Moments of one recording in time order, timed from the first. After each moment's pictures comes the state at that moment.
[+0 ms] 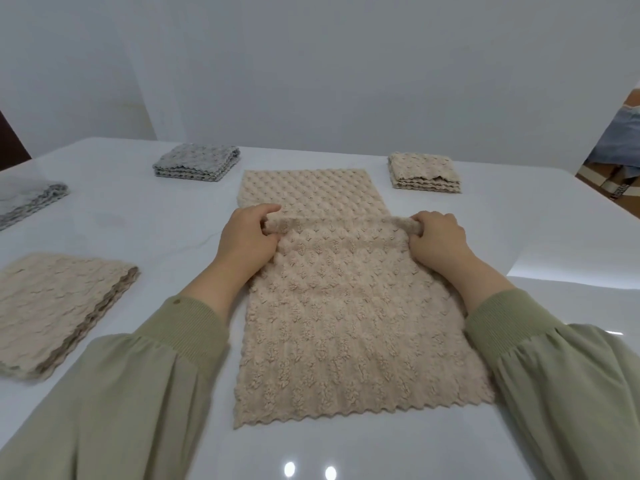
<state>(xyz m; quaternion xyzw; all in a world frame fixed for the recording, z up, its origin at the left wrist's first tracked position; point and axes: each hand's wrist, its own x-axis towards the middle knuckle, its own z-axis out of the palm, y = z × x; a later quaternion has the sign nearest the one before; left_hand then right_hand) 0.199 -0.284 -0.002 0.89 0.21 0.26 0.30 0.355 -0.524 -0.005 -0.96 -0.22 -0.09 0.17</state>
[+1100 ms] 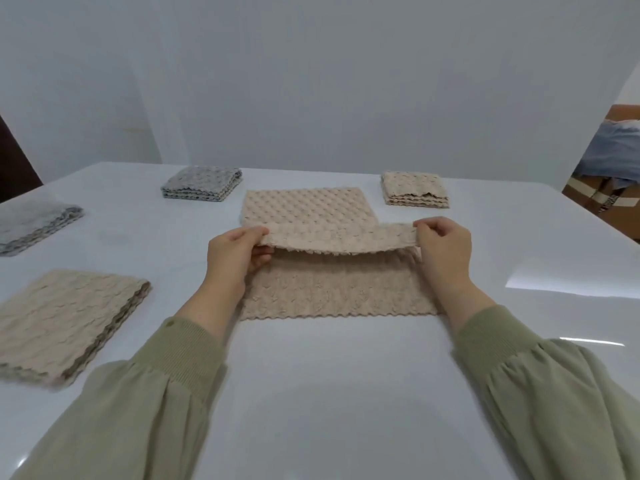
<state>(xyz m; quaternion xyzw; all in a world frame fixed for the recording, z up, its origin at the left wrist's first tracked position) 0.177 -0.296 0.016 0.57 0.28 0.30 0.72 0.320 -0.532 0.010 -0.77 -0.10 -0.15 0.61</state>
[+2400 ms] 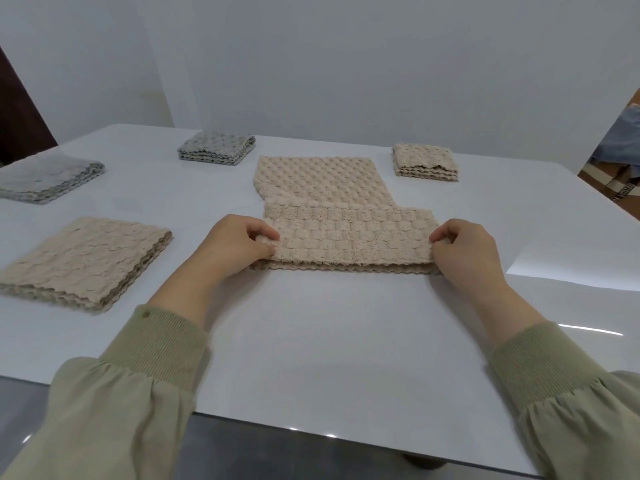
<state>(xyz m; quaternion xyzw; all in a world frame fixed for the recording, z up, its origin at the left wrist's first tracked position) 0.108 -0.307 0.021 0.87 0.25 0.14 0.41 0.260 -0.575 0.009 -0.91 -0.14 -0.10 0.38</state>
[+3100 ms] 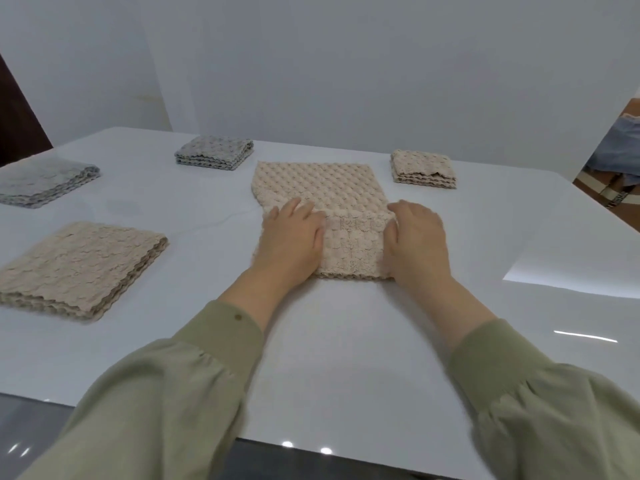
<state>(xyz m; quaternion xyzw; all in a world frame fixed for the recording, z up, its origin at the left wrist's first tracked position) 0.168 -0.348 0.002 0.96 0.10 0.23 0.07 0.250 -0.516 0.006 -0.90 -0.29 -0.23 0.25</state>
